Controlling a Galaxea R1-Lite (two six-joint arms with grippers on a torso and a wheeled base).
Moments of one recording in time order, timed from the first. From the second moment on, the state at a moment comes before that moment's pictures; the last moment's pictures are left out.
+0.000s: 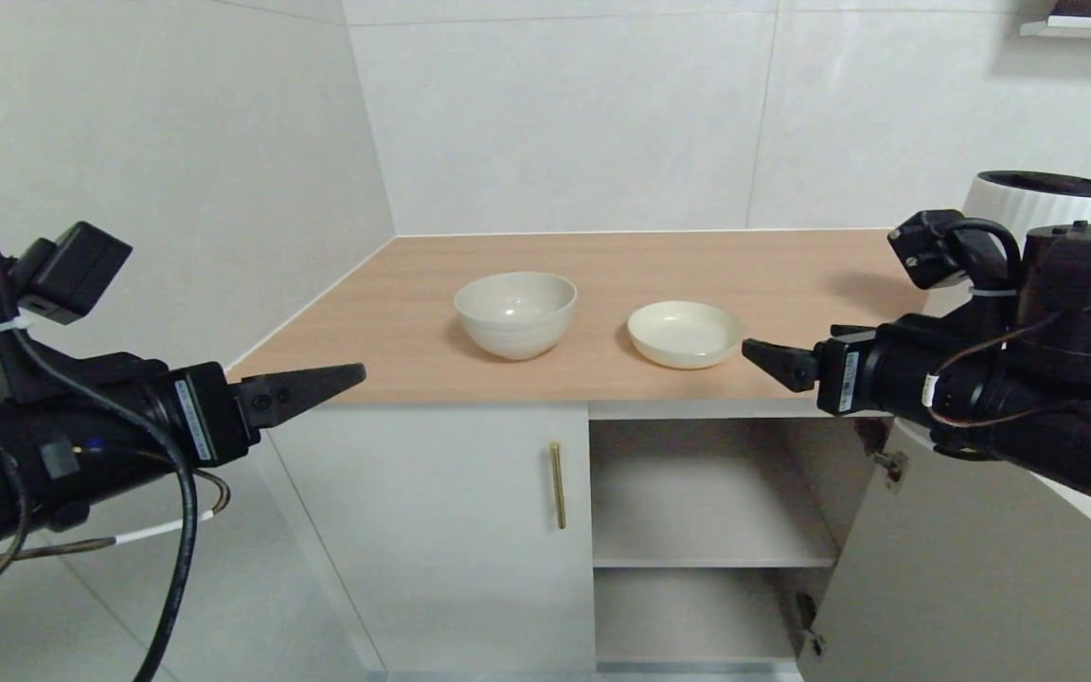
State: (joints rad) left arm -0.24 1.27 -0.73 -0.27 -0.21 -0.31; right arm 0.52 1.56 -0.82 -0.59 -0.12 0.09
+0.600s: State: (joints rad) left arm -0.24 1.37 -0.93 -0.12 -0.15 -0.30; right arm 0.42 1.63 -0.97 -0.54 -0.12 0.04
